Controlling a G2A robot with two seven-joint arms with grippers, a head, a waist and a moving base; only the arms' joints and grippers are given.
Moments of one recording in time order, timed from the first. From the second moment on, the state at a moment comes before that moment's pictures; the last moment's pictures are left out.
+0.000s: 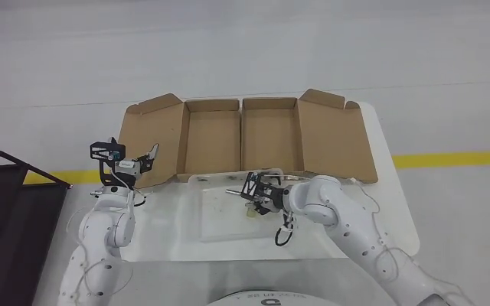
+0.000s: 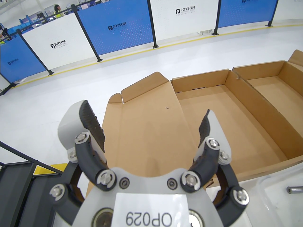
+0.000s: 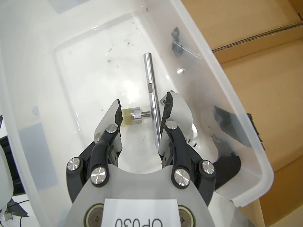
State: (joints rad) left arm 1.73 -1.15 -1.60 -1.80 1.33 0.00 0.00; right arm -1.31 -1.16 0.92 -1.70 -1.09 -0.56 0.79
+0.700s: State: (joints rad) left arm 1.73 -1.15 -1.60 -1.80 1.33 0.00 0.00; right arm -1.20 -1.19 0.75 -1.60 -1.09 -0.56 0.95
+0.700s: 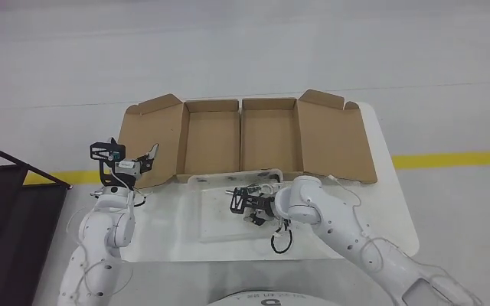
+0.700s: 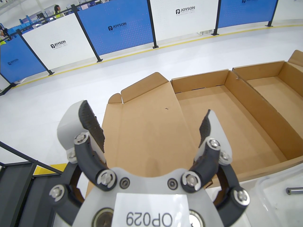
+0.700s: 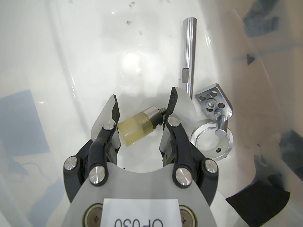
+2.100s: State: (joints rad) left arm 1.73 -1.15 -1.60 -1.80 1.33 0.00 0.00; right arm -1.41 -1.11 1.12 -1.66 -1.01 -1.01 -0.10
